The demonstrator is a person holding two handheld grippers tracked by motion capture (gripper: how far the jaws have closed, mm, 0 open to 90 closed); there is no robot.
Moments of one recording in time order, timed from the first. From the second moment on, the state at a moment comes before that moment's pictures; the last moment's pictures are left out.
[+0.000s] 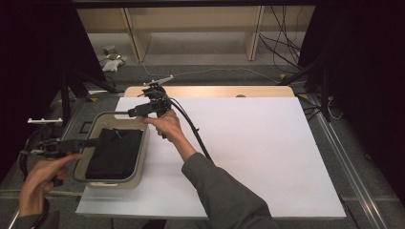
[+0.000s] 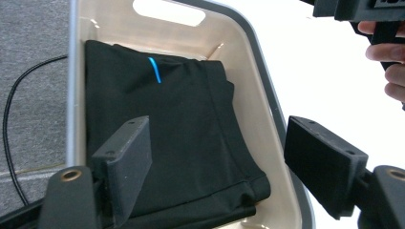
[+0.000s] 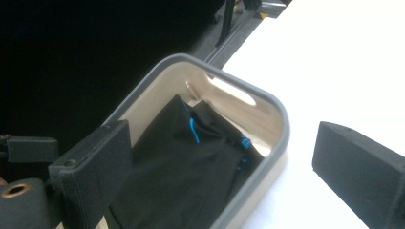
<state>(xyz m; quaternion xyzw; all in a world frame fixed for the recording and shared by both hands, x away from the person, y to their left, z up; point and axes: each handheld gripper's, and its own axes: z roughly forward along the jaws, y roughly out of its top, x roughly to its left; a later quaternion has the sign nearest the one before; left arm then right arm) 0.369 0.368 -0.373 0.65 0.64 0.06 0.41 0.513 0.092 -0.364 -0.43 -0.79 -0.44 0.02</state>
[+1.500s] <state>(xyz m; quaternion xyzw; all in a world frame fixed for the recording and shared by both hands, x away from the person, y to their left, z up) 0.387 0.294 -0.378 0.68 0.56 0.09 0.46 0.503 0.013 -0.359 -0.42 -0.76 -0.49 0.00</state>
